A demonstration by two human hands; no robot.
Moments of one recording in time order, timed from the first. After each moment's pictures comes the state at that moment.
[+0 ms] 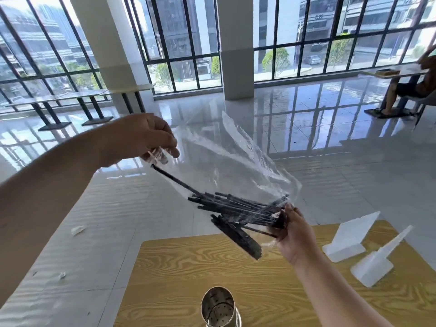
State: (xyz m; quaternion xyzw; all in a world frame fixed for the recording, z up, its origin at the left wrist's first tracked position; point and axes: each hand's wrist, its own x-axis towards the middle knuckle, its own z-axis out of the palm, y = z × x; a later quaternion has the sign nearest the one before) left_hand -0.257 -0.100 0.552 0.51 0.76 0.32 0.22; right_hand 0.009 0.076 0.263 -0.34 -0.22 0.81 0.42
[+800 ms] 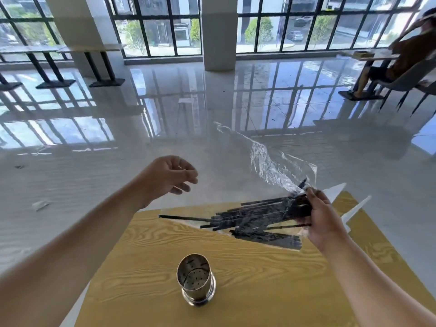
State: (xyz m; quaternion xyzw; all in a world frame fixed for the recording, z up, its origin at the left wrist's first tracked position) left_hand -0.220 -0.073 0.363 0.42 0.70 0.45 0.37; right_hand 0.117 0.098 0.254 -0.44 -0.37 0.70 0.42
